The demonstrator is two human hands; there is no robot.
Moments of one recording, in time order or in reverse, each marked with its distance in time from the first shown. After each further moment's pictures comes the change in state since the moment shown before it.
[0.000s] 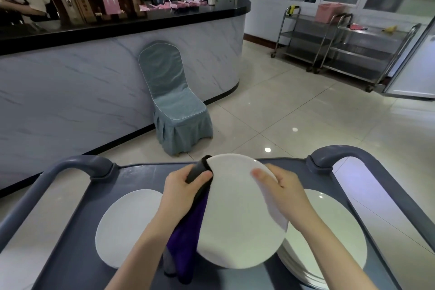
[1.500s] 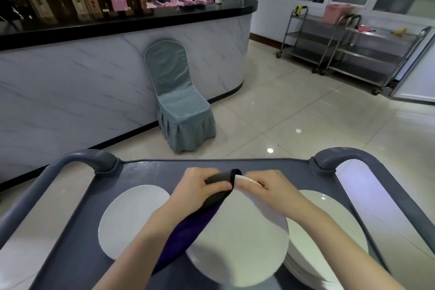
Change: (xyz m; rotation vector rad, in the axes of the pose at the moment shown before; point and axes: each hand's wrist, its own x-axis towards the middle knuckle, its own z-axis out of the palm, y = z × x) left_hand 0.007 0.007 0.008 0.142 -0.288 0.139; right_hand 0.017 -0.009 0.007 -0.417 -0.385 -0.148
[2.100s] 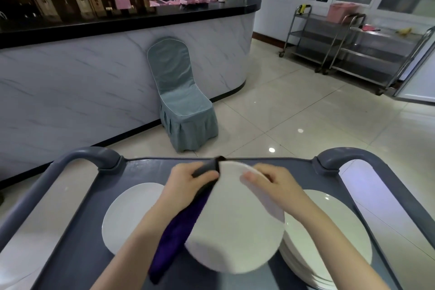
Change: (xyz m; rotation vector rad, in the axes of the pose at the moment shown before) left_hand -0.008 -0.010 -0.018 -0.054 0.175 -0.090; right_hand -0.005 -0.003 0.003 0.235 0.123 0.082
